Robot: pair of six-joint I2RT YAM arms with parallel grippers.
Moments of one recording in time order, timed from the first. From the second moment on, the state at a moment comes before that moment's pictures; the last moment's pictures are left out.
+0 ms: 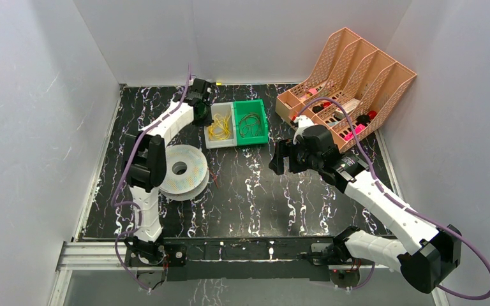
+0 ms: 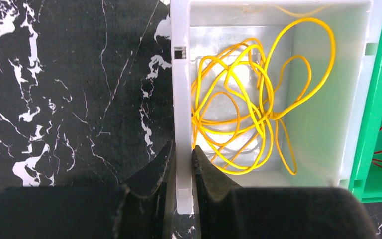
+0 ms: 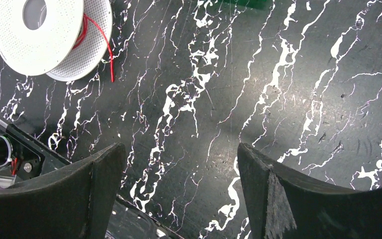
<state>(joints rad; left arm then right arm) -0.34 2.07 1.71 -0.64 -0.20 -0.36 0.64 1.05 0.93 -0.53 -0.09 0.37</state>
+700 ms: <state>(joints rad) -0.51 1.89 1.50 -0.63 -0.14 -0.40 0.64 1.01 0.90 -0.56 -0.06 0.41</state>
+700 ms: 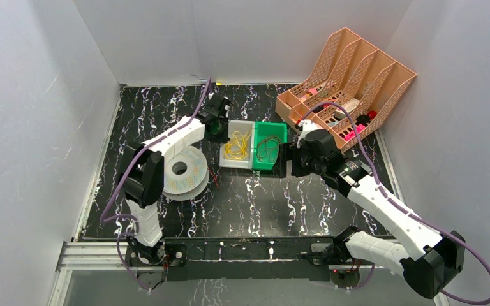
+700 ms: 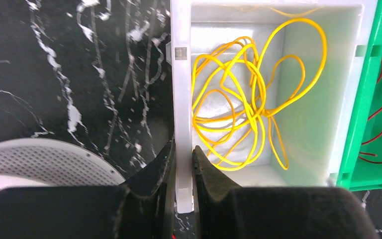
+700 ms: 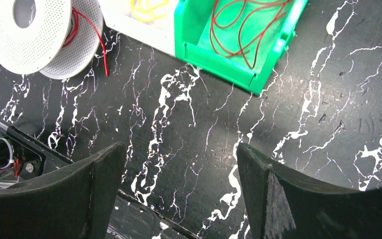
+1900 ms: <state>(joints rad) -0.71 1.84 1.36 -0.47 -0.22 -0.76 0.64 0.90 0.87 -0.65 0.00 0.44</state>
